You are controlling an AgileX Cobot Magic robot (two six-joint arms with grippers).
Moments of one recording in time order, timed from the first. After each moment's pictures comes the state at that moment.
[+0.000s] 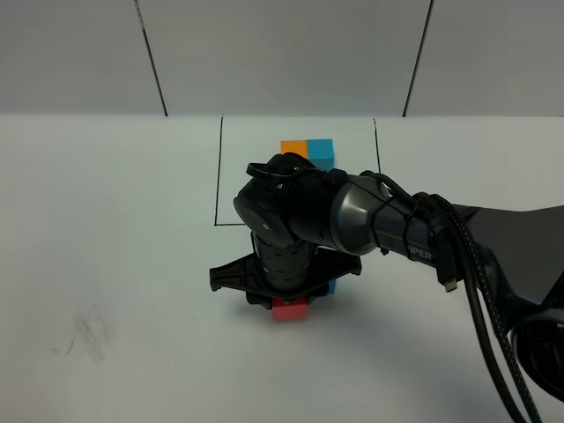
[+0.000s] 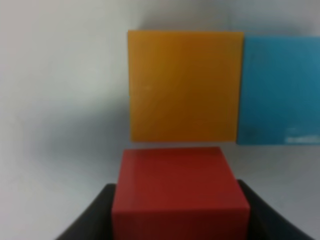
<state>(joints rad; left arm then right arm) -0.08 -0.01 -0.51 -0.04 1.07 0.06 0.82 2.18 -1.64 -0.15 0.97 0.79</state>
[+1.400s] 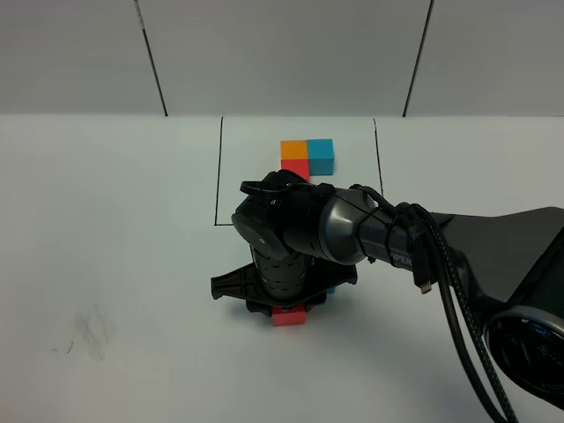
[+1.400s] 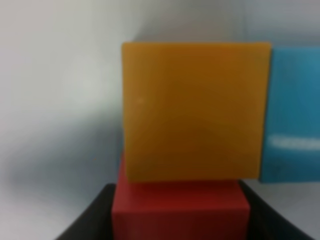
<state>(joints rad) -0.08 -0.01 -0.51 -0.04 1.06 0.06 0.82 2.24 -1.64 -0.17 0.93 0.82</state>
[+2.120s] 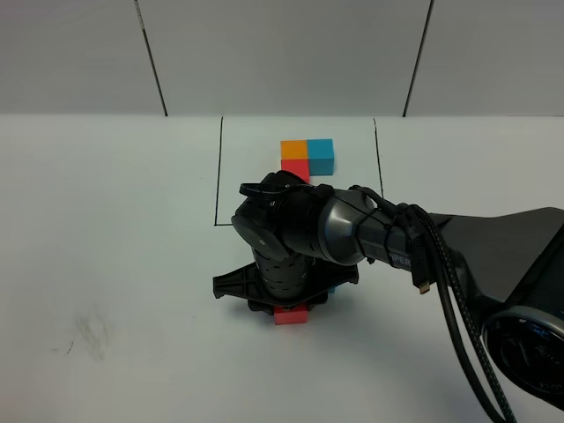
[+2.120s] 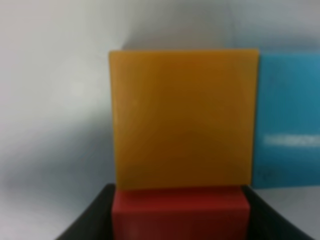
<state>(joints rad) -0.08 -0.01 -0.51 -0.04 1.06 0.06 0.82 2.25 -1.64 -0.18 0.94 0.84</state>
